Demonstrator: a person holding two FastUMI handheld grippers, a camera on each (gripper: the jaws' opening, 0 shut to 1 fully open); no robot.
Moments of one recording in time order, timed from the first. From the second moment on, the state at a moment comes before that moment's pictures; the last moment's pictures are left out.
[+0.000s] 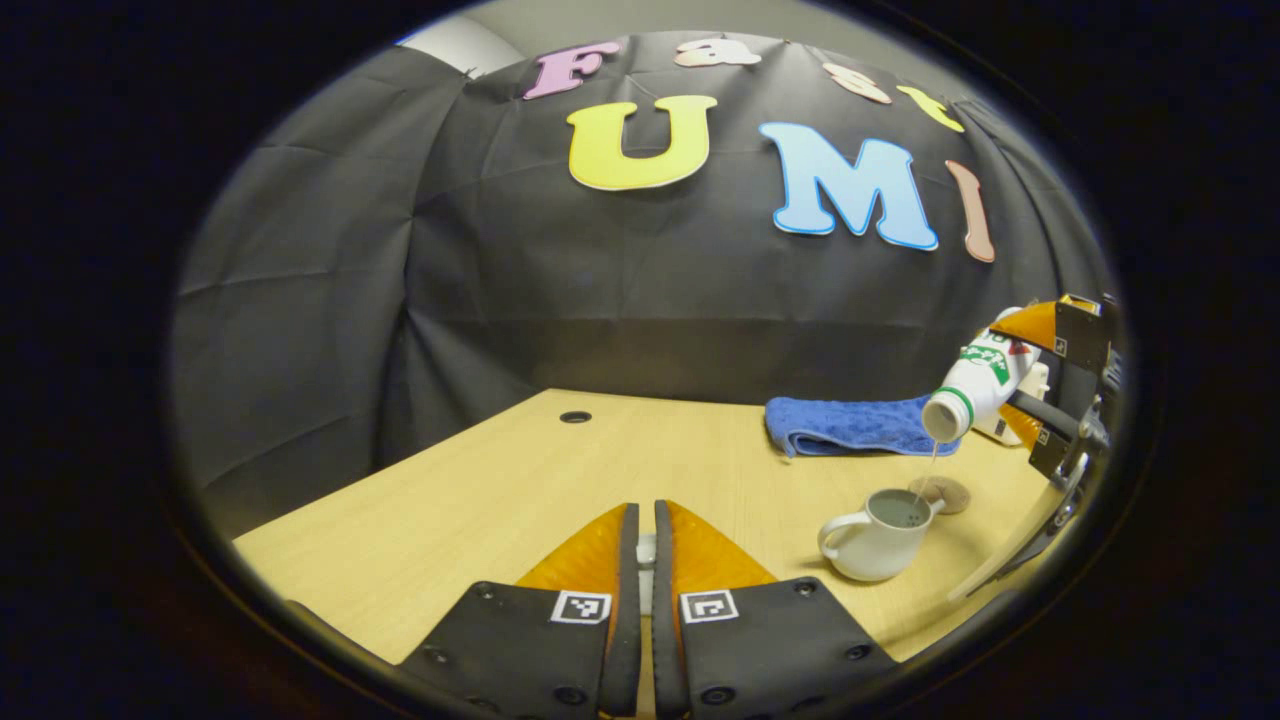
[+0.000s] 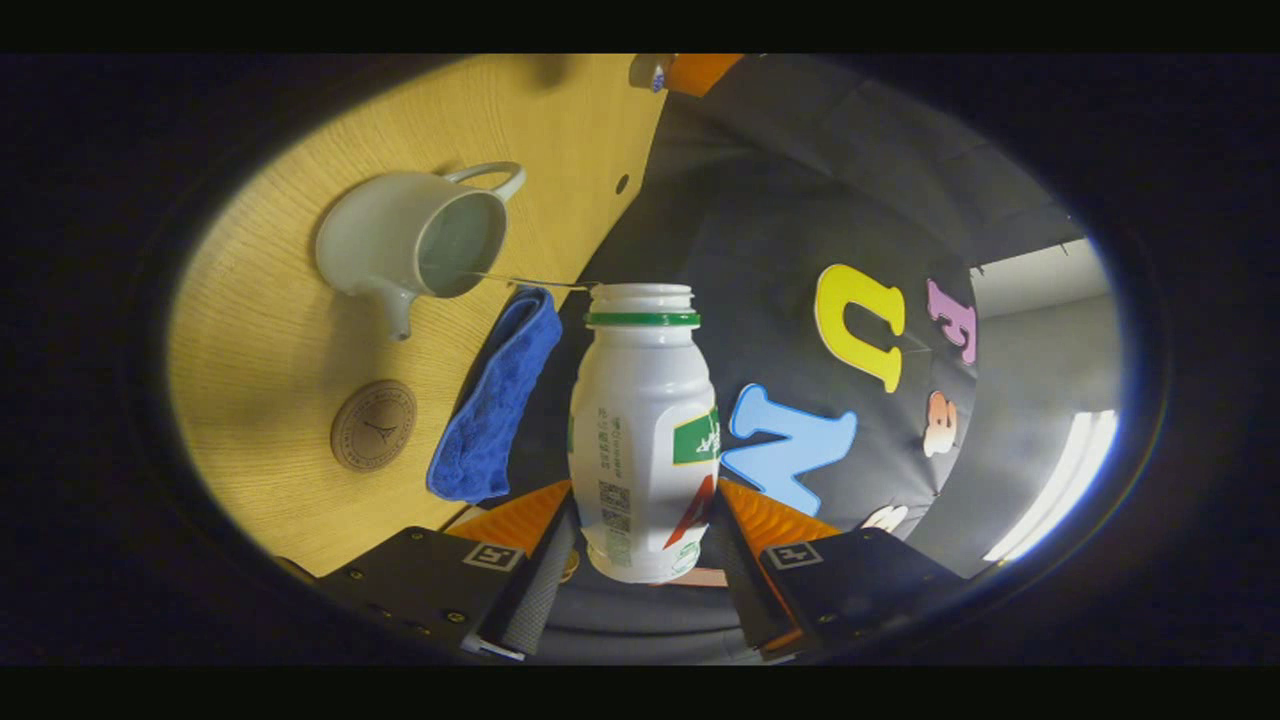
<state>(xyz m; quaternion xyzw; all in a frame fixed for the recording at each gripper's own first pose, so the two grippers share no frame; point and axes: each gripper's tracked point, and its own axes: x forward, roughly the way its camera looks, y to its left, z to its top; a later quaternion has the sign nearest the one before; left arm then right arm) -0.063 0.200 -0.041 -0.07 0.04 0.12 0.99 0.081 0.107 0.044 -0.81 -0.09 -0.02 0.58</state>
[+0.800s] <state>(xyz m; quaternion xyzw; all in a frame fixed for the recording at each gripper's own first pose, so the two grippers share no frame) -0.067 0.197 -0.033 -0.08 0.02 0.12 0.99 0.065 0.101 -0.058 -0.54 0.05 0.08 0.84</state>
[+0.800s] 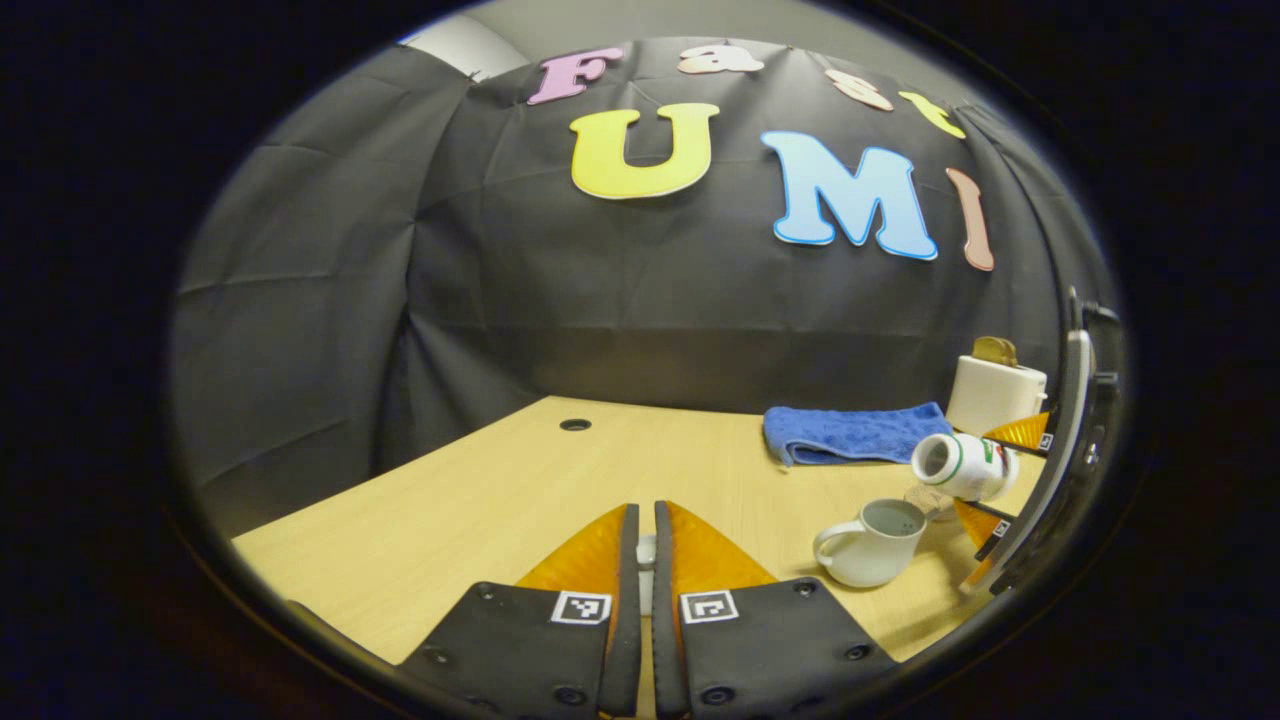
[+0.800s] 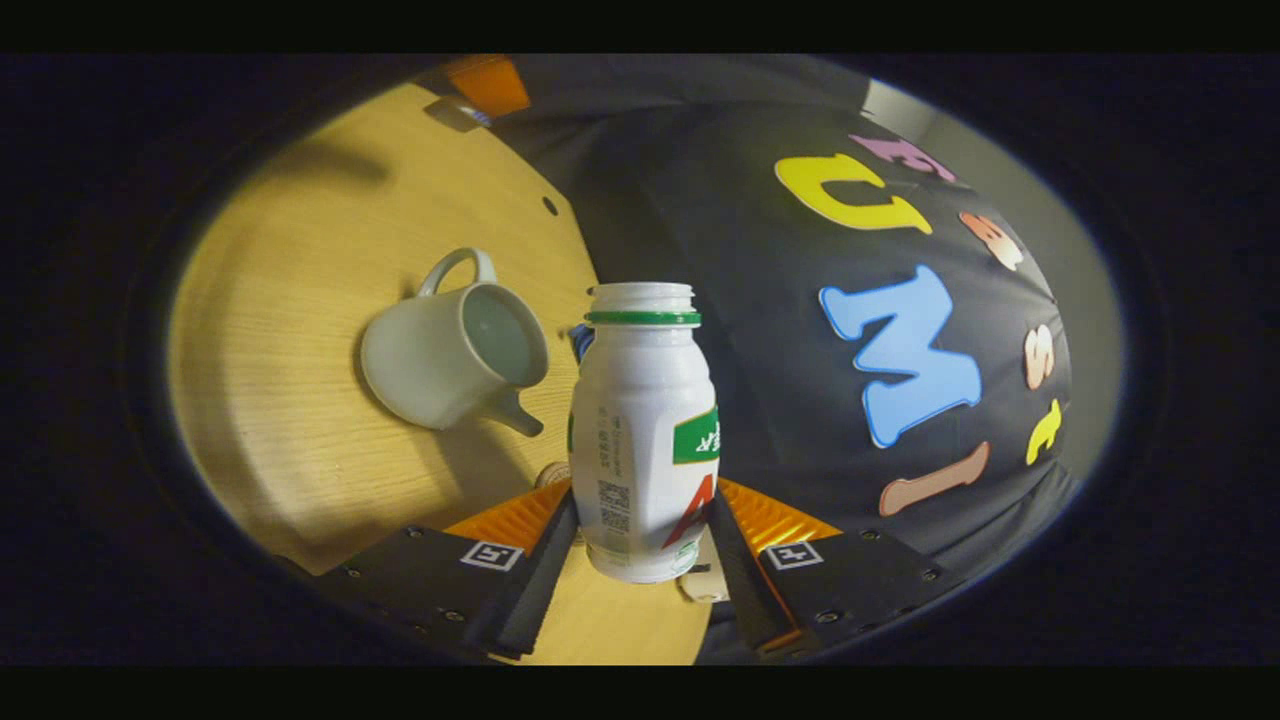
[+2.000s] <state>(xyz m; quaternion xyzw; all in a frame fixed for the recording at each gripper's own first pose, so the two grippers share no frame) 0.016 0.030 -0.006 -0.04 0.02 -0.02 1.00 0.056 0.024 -0.062 -0.17 0.07 0.07 0.98</state>
